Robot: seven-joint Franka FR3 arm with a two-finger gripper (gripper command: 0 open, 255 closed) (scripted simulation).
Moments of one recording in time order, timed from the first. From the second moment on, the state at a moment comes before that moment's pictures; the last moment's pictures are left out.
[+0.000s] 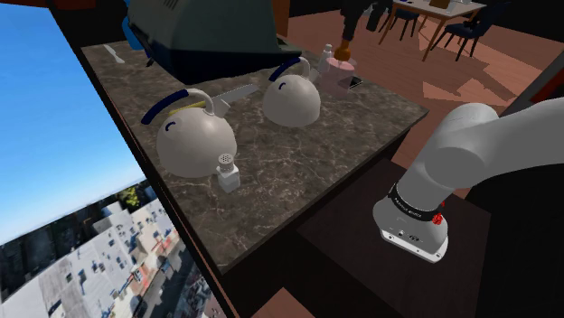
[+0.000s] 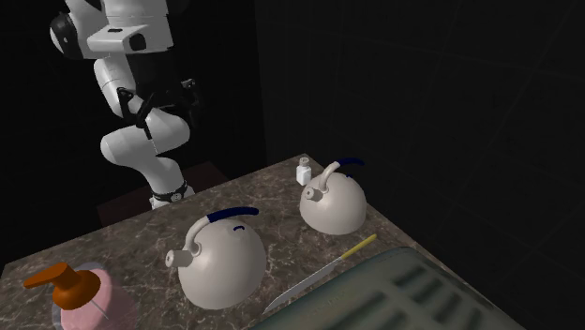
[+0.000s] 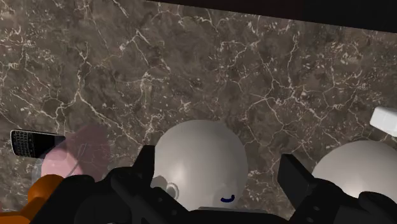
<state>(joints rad) -0.01 -0.83 0.06 -2.28 0.00 1.50 0.14</state>
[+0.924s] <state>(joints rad) 0.05 -0.66 0.26 -2.36 0.18 1.72 0.36</state>
